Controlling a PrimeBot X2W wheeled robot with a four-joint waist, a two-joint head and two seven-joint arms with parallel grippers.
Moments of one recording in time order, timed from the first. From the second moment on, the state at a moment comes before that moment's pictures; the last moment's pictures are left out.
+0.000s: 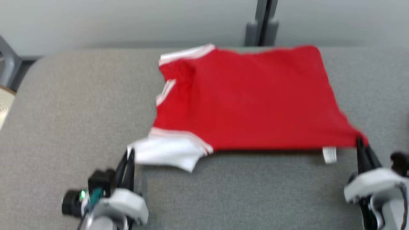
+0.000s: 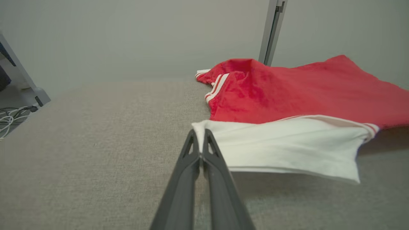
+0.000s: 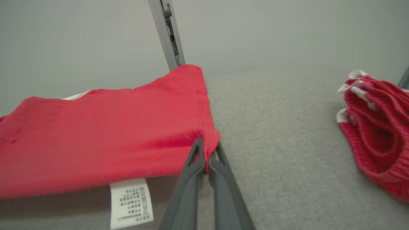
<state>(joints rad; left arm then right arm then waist) -0.24 0.05 -0.13 0.48 -0.13 0.02 -0.26 -0.37 -0.13 -0.09 0.66 0.25 0.13 -0.26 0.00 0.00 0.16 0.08</state>
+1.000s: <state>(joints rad) 0.26 0.05 -0.18 0.25 -0.08 0.01 -0.26 0.00 -0.06 -0.12 0.70 0.21 0.13 -0.26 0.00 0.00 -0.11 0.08</state>
